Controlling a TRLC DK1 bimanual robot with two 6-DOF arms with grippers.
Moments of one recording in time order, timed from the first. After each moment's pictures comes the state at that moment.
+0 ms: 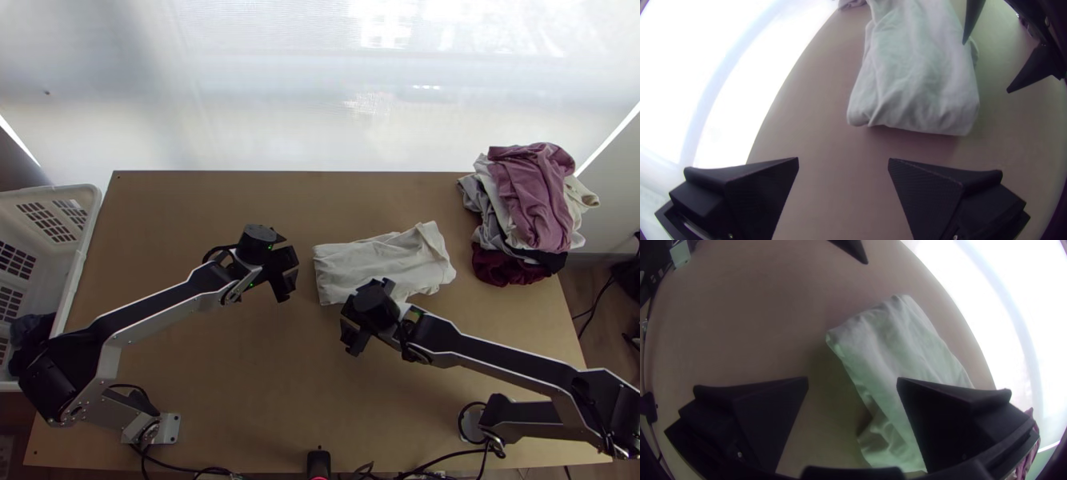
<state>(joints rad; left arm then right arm) -0.63 1.61 1.05 -0.09 -0.06 0.68 0.98 1.41 0.77 -0.17 0.23 -0.27</state>
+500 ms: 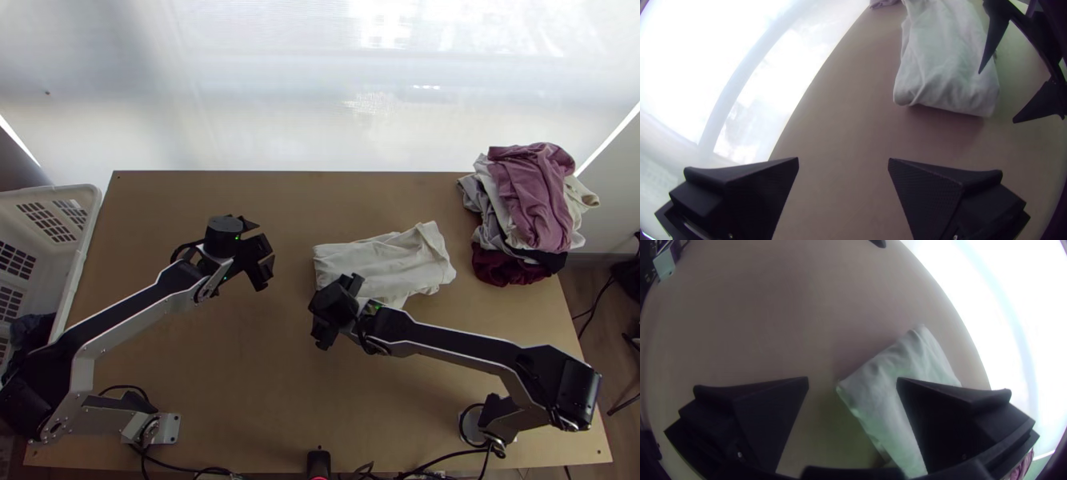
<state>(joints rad) -0.51 1.49 0.97 -0.06 -0.07 0.72 1.07 1.66 0.99 -0.17 0.32 -0.23</state>
